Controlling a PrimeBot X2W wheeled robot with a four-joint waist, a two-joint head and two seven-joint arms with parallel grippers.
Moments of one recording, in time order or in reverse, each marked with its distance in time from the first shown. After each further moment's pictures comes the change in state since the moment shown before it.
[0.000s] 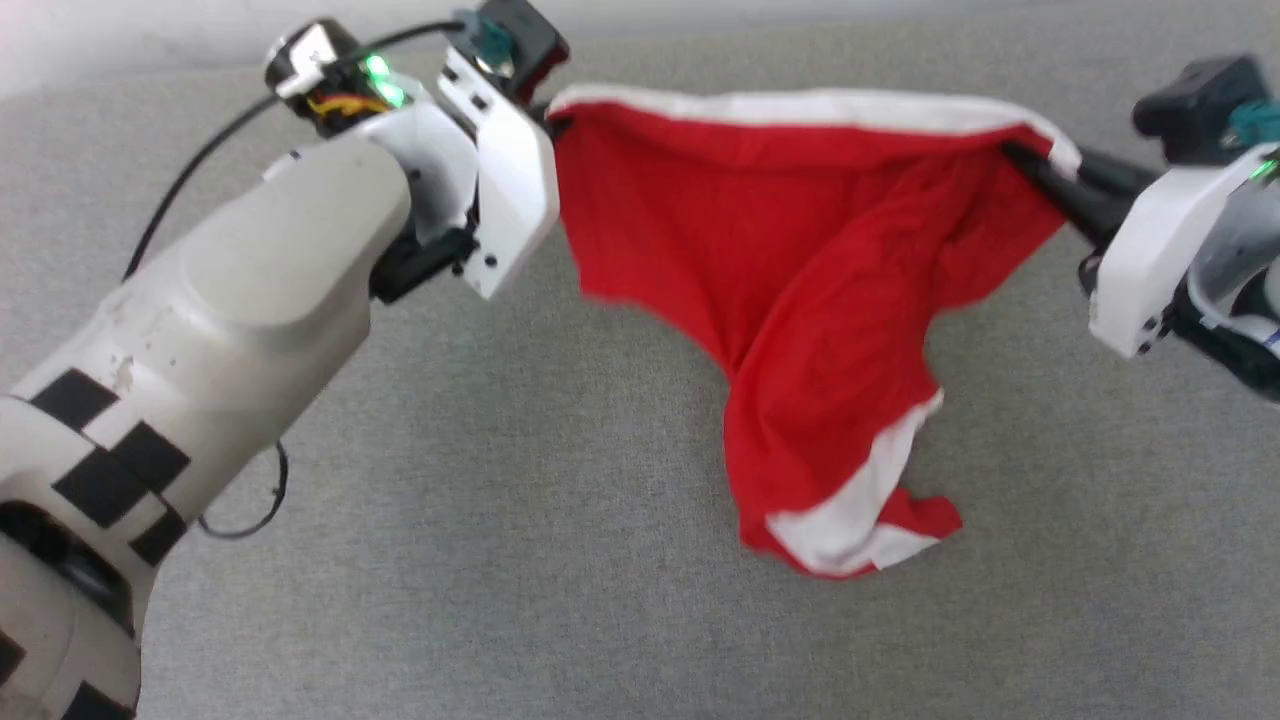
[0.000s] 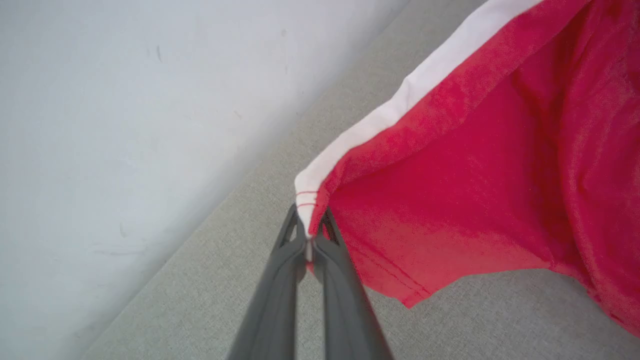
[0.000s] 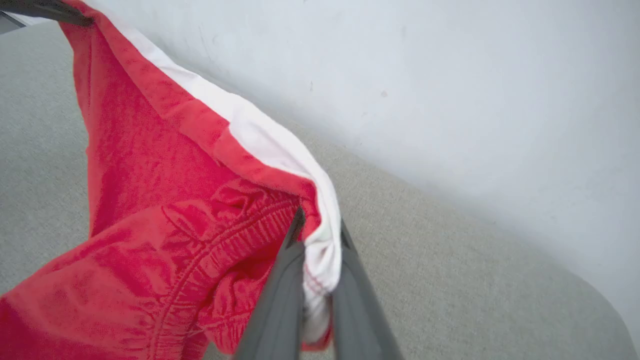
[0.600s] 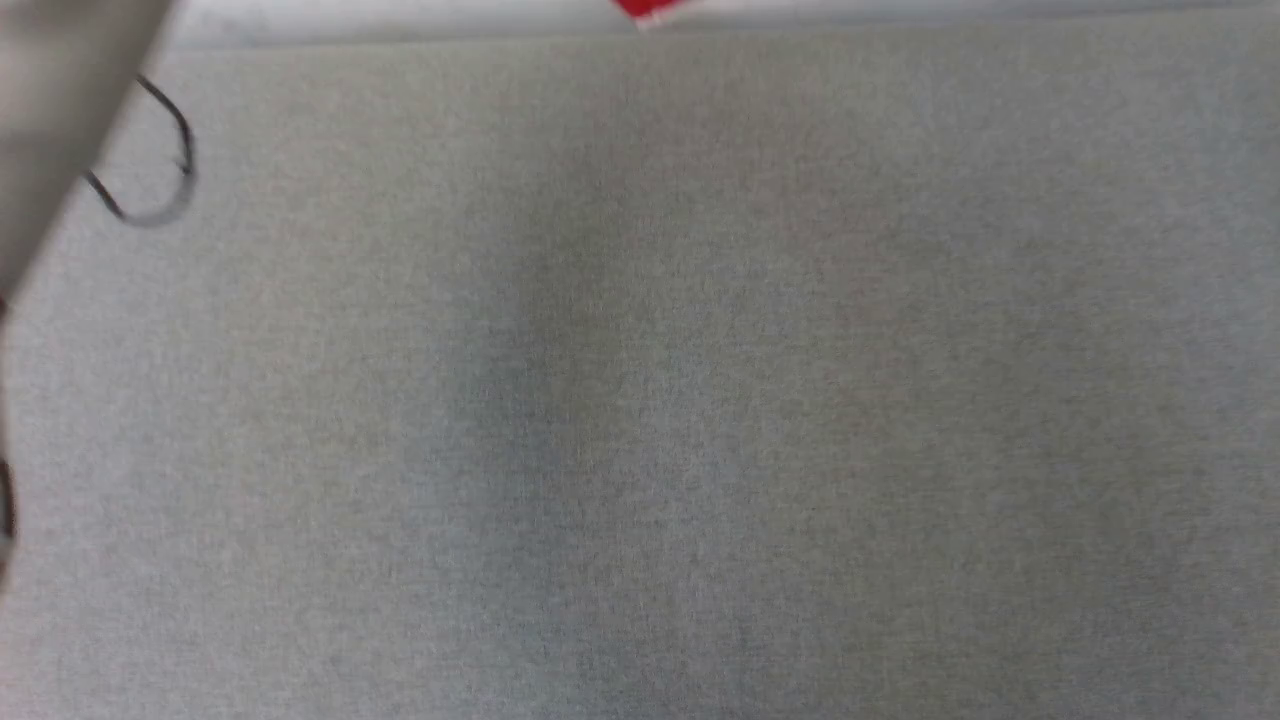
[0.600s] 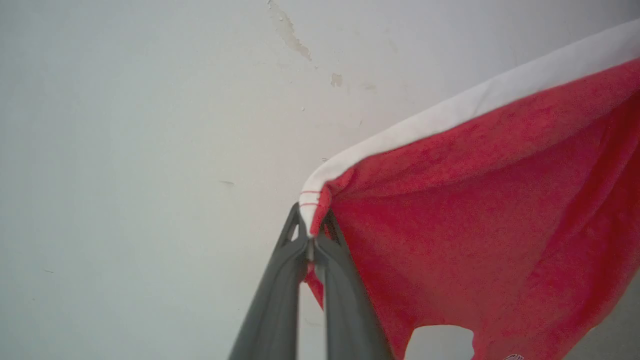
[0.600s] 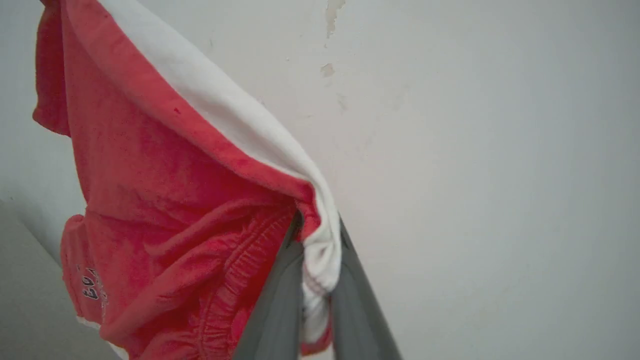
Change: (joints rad) left arm -0.364 0.001 0.184 0.123 0.084 0.121 -0.411; right arm -0.449 0.055 -0.170 0.116 -0.299 0.001 -0.154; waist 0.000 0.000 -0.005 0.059
